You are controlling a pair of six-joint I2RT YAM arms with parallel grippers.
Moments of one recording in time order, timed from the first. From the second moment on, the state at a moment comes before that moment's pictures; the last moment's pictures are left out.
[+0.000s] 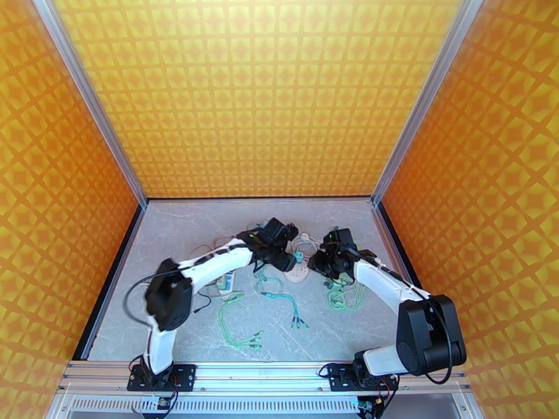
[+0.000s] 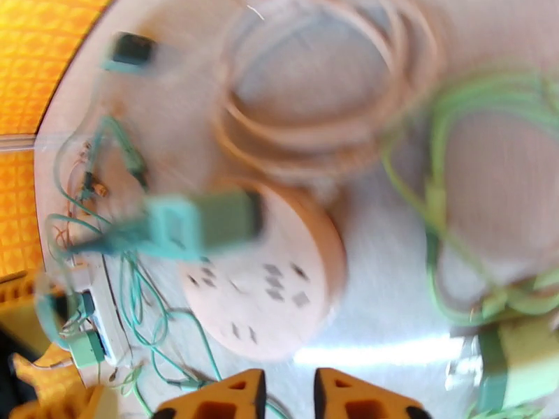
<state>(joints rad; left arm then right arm) -0.81 1.94 1.65 -0.61 0.09 -0.17 0.18 1.46 0.93 -0.47 -0.28 0.49</state>
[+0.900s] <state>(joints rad) -0.67 1.51 1.29 -0.55 0.09 -0.35 0.30 1.75 1.23 -0.55 -0.17 -0.22</state>
